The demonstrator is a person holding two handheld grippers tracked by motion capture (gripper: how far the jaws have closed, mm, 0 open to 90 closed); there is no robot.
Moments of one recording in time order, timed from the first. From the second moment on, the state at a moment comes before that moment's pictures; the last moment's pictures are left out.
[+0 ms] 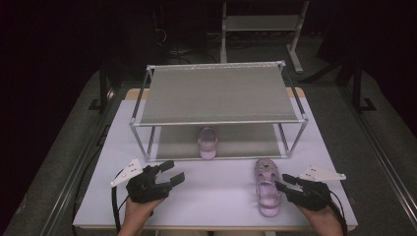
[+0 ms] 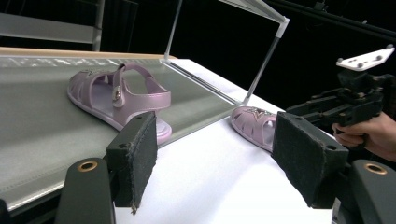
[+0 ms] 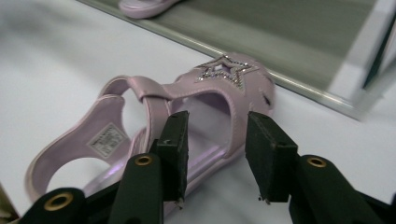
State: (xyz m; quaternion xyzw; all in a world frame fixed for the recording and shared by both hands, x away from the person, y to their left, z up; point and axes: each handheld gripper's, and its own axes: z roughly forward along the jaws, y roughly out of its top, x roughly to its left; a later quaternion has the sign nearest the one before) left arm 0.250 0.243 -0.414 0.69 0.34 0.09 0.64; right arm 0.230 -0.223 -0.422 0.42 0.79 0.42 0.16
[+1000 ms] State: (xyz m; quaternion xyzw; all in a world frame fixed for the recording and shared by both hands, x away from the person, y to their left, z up) left arm 0.251 0.244 -0.416 0.69 0.34 0.09 0.64; right arm 0.202 -0.241 -0.413 0.46 0.72 0.50 0.13
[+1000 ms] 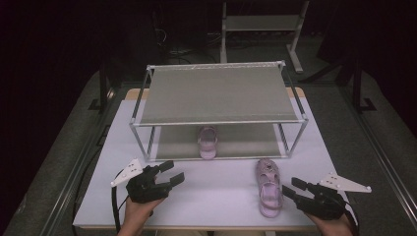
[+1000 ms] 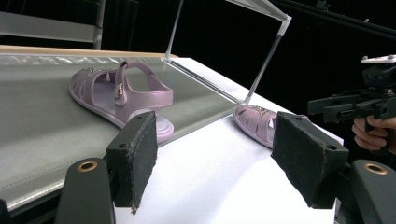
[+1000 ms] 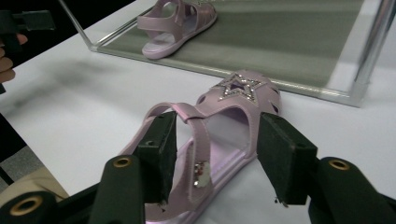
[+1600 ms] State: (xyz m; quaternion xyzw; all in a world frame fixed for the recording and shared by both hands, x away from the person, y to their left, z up) left arm 0.250 0.241 -0.417 0.69 0.34 0.09 0.64; right arm 0.203 -0.219 -0.420 0.46 0.75 0.46 0.10
